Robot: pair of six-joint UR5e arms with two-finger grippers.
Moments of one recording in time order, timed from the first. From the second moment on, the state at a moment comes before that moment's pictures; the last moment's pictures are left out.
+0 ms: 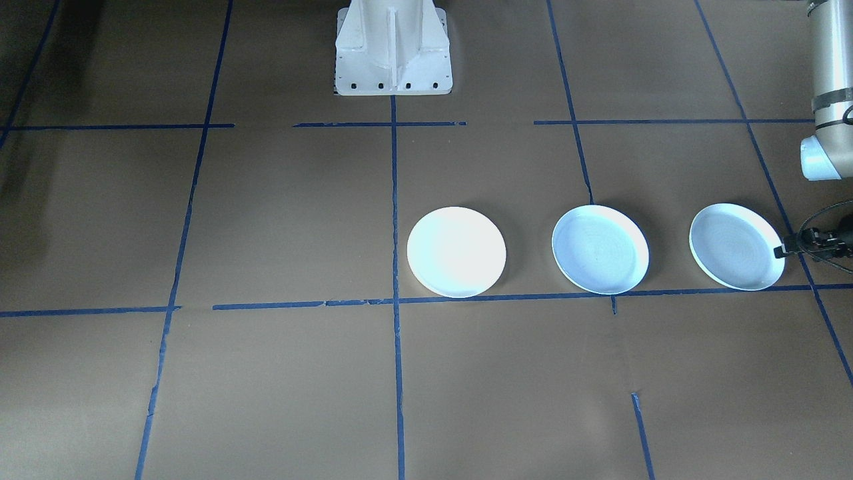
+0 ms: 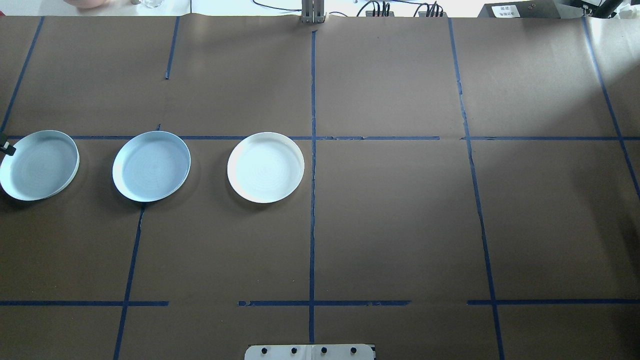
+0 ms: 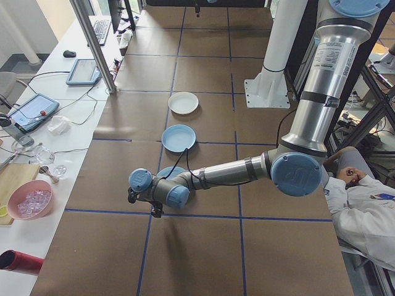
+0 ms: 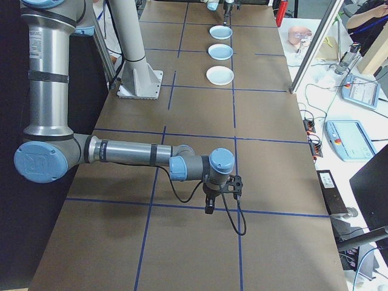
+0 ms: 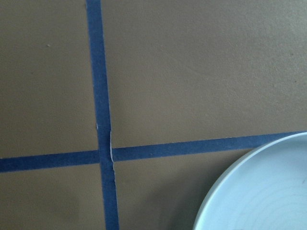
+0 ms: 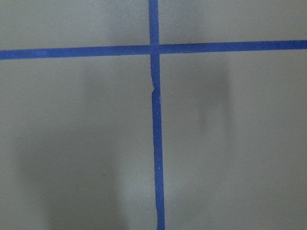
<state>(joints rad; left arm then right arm) -1.28 -1.80 -1.04 -2.10 -2.47 -0.27 1.41 -1.65 1.56 -1.44 2.31 0.21</state>
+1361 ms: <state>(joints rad) -1.31 -1.79 -1.17 -2.01 -2.53 -0.26 1.41 -1.65 1.56 -1.44 2.31 0.21</state>
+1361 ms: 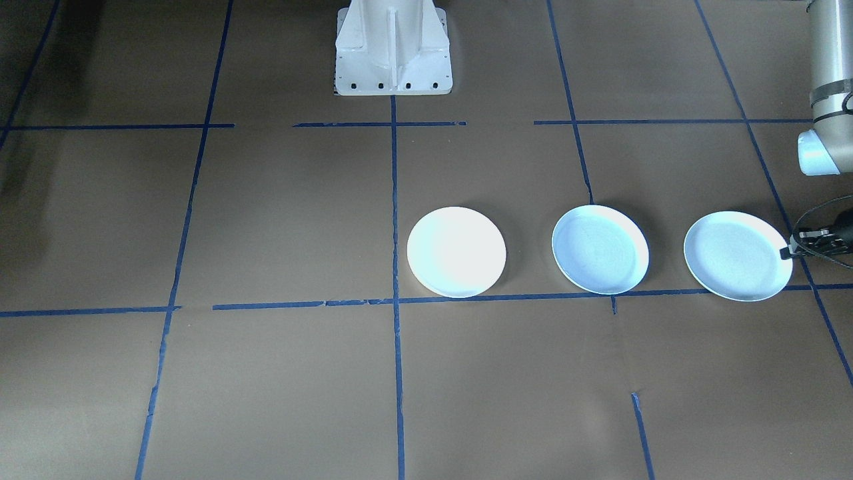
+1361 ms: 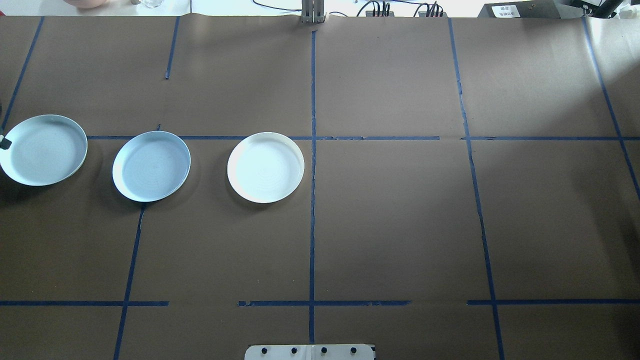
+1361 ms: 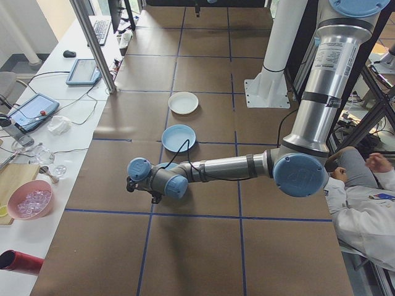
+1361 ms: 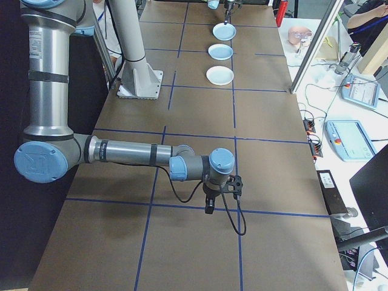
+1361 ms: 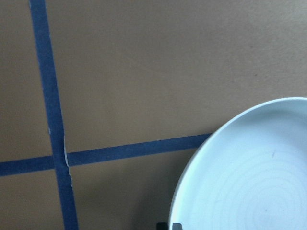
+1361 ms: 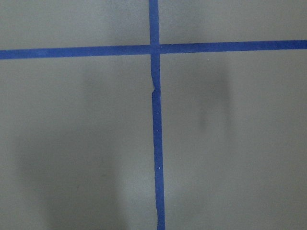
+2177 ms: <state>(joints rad) -1.26 -1.79 -1.33 -1.98 -2.73 -0.36 1.41 -1.65 1.56 -1.44 2.31 0.21</state>
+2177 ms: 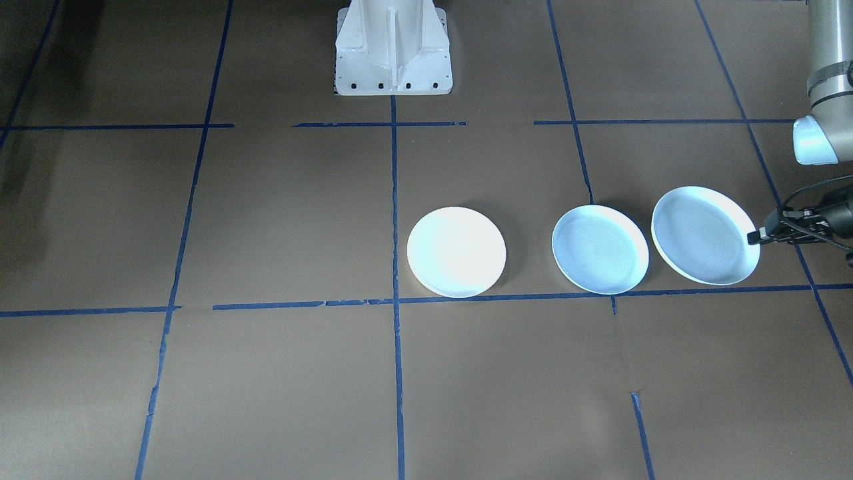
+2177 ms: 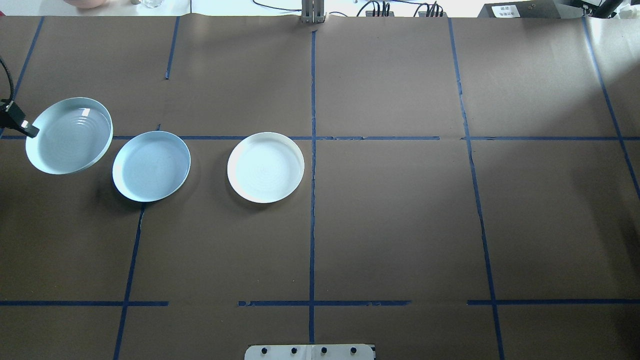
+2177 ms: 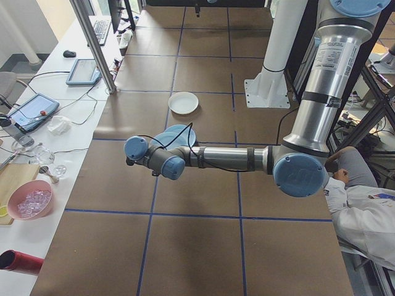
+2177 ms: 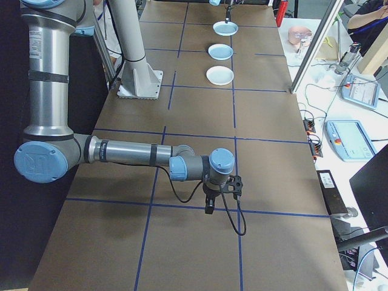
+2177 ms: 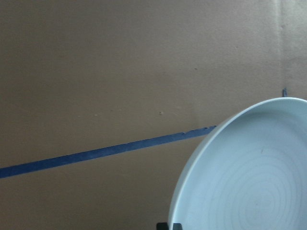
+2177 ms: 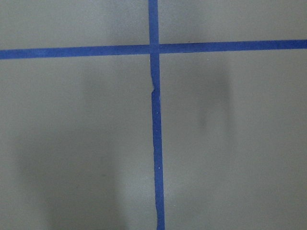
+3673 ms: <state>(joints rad) -1.07 -1.89 -1.32 -1.99 -2.64 -0.55 1.41 -1.65 1.56 -1.44 2.31 0.21</state>
